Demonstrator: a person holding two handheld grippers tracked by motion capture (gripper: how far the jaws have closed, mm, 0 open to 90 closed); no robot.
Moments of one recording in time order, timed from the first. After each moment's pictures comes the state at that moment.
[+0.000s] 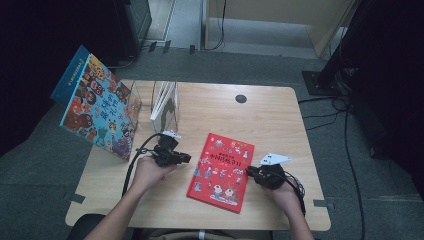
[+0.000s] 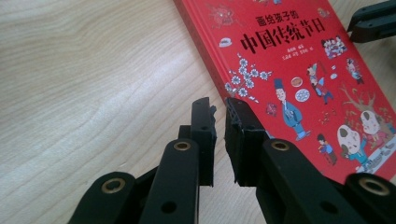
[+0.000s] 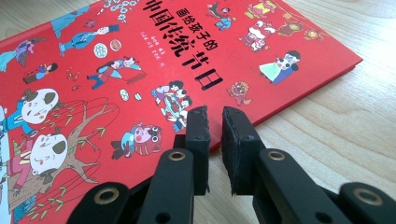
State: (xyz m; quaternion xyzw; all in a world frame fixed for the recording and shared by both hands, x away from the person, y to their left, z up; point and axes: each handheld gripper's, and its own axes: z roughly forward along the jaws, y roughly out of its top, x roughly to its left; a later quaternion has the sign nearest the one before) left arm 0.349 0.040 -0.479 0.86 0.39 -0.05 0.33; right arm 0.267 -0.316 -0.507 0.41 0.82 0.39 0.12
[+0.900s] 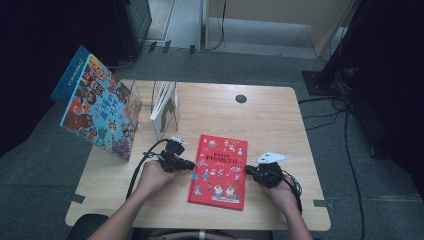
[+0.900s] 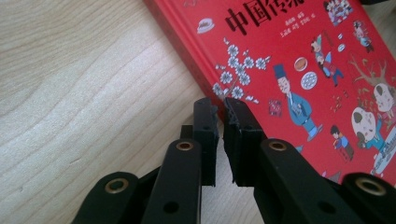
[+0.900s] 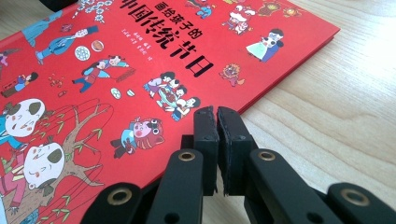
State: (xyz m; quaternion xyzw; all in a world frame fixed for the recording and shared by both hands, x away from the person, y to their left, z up) left arm 0.345 0.027 -0.497 0.87 0.39 -0.07 0.30; right arm 0.273 -0.309 -0.510 0.42 0.82 0.38 0.12
